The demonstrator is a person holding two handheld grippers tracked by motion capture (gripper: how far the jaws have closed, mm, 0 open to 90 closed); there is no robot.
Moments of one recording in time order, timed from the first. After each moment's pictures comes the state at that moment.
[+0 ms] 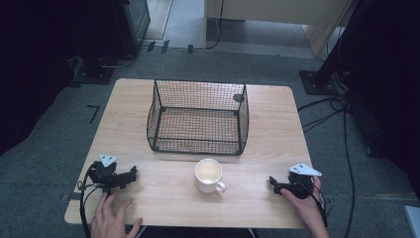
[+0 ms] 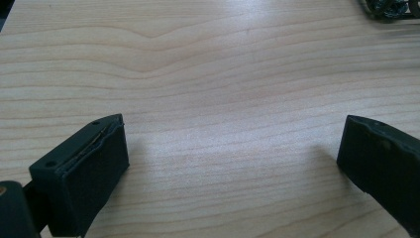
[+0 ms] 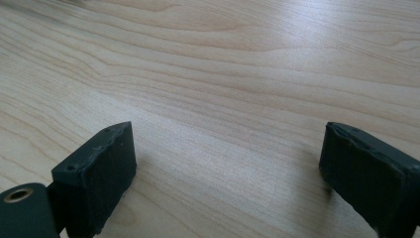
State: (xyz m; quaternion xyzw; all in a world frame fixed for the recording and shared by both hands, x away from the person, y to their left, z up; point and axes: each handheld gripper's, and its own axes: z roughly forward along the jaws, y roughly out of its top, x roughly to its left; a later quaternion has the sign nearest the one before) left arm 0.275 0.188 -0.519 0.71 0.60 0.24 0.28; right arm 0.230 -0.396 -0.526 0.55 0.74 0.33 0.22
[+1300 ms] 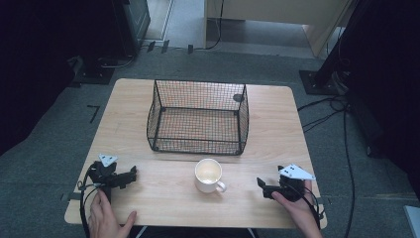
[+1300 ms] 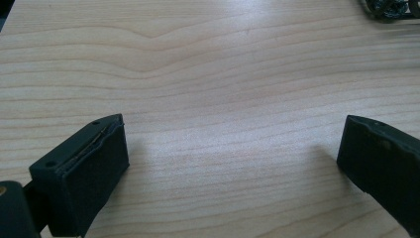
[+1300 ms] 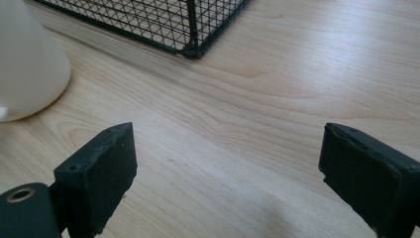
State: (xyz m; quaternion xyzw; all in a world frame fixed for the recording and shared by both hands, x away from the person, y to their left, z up) left arm 0.275 0.188 -0.519 0.71 0.60 0.24 0.28; right arm 0.212 -0.351 -0.491 0.49 0.75 0.39 0.22
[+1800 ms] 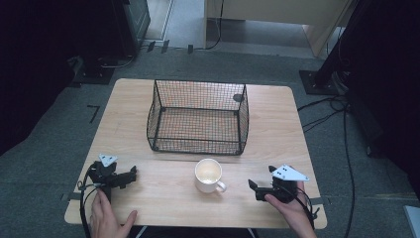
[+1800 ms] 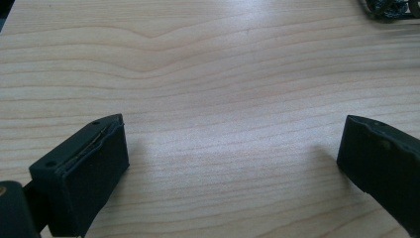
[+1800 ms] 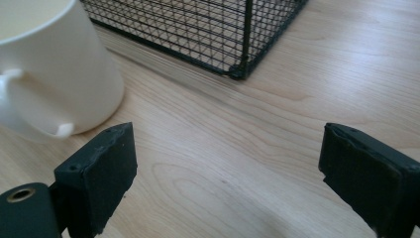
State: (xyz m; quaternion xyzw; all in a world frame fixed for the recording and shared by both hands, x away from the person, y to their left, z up) left arm 0.275 0.188 -0.519 0.71 0.61 0.24 0.28; right arm 0.207 -0.326 -0.481 0.47 0.75 0.42 0.20
